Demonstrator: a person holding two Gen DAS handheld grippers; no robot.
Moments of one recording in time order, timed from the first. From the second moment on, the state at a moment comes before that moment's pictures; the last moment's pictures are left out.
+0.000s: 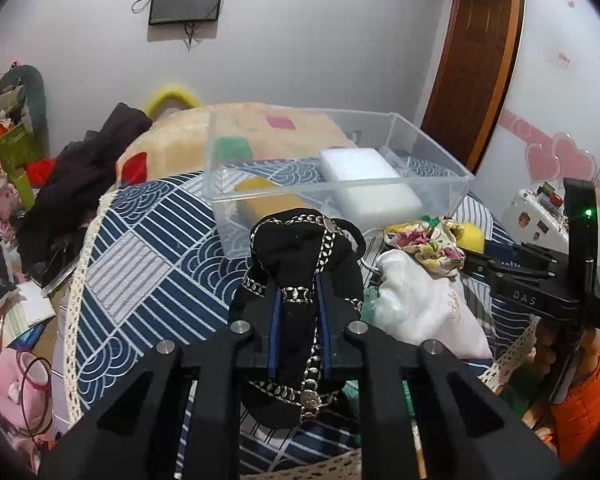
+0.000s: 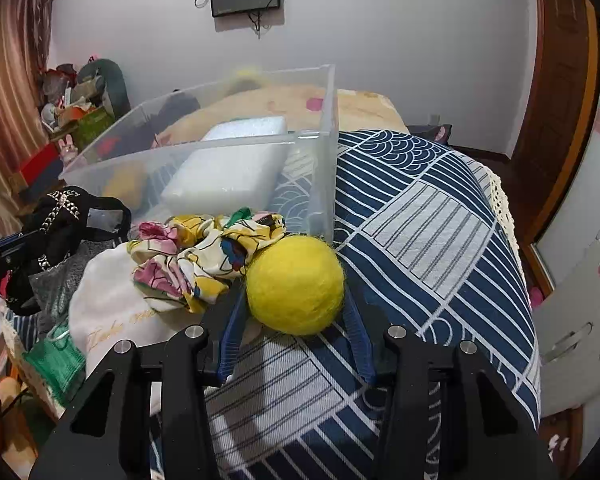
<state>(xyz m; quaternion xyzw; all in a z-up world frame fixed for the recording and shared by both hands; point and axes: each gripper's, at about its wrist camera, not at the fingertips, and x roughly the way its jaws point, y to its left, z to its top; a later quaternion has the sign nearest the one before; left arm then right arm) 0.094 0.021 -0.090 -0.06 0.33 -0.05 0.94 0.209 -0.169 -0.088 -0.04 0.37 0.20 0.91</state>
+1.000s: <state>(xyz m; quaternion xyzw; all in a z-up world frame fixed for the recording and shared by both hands) 0.084 0.032 0.005 -0.03 0.21 -0.02 0.98 0.190 -0.149 0.000 -0.04 0.22 0.25 0.94</state>
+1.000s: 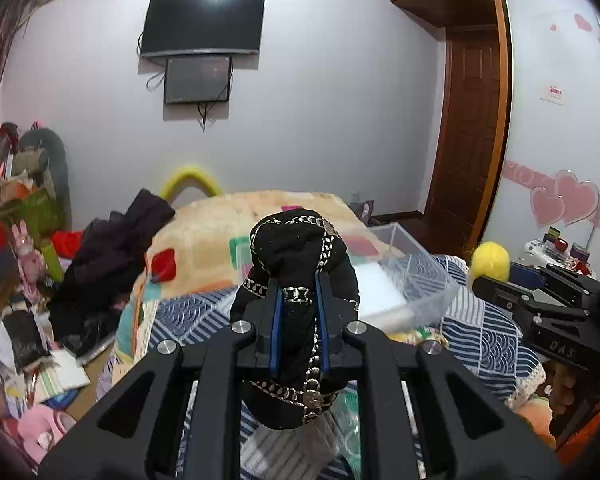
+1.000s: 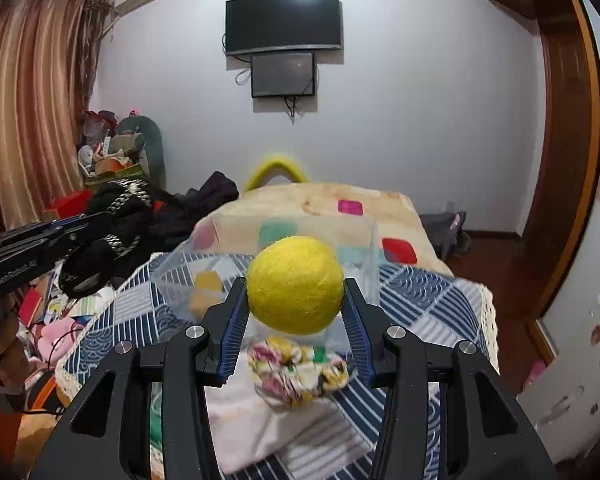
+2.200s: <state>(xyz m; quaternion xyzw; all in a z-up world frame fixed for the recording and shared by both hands) 0.205 0.002 -0.065 -0.02 0.32 -0.05 0.95 0.243 -0.122 -0.037 -0.08 0.29 0.22 0.93</state>
